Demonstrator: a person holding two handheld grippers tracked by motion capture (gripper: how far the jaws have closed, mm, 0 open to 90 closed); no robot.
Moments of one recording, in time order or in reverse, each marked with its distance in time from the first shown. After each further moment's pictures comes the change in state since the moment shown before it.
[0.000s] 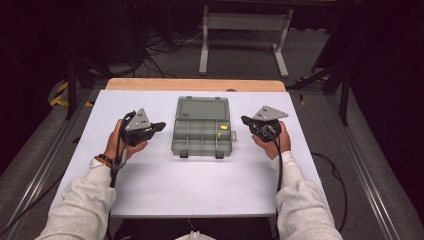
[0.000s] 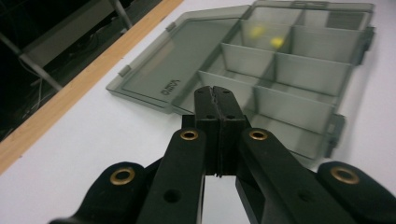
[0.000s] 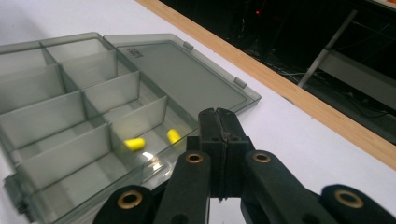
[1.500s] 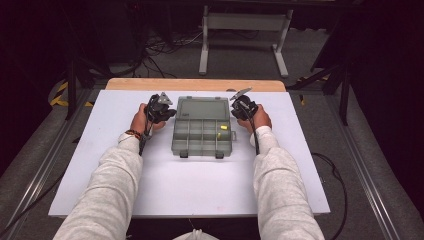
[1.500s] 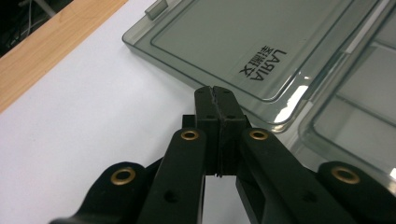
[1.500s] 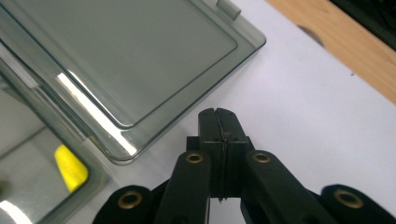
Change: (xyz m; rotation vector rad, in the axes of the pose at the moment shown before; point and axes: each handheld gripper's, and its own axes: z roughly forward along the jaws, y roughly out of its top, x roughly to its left) left arm 0.060 -0.005 0.116 0.244 0.036 -0.140; right arm -0.036 0.008 0.125 0.420 0.009 0.024
